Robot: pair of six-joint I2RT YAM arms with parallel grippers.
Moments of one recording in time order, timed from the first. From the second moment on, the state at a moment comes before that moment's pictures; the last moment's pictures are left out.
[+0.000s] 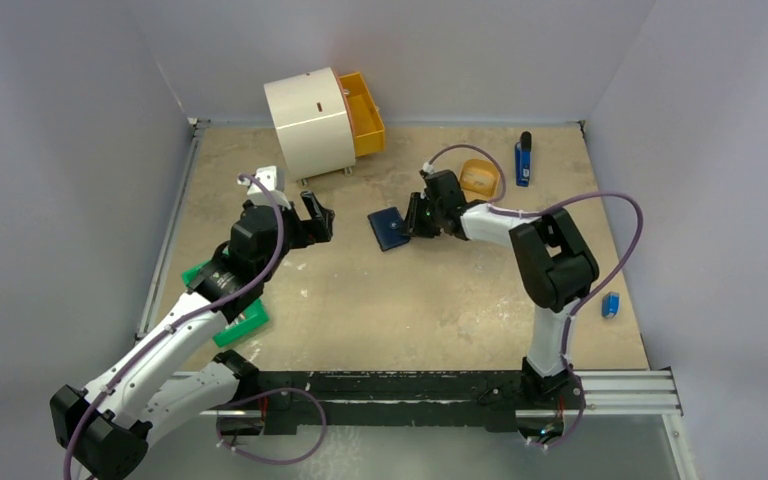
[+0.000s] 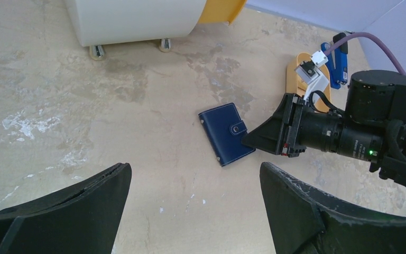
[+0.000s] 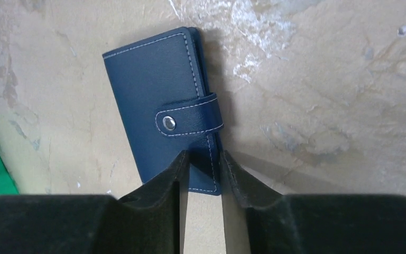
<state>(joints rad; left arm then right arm) -0.57 0.89 0.80 -0.23 -0.32 -0.51 0.48 1.95 1.17 -0.07 -0.18 0.55</state>
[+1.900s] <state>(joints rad) -0.84 1.08 0.57 -0.02 -0.60 -0.87 0.66 1.14 0.76 -0.33 0.15 0.54</state>
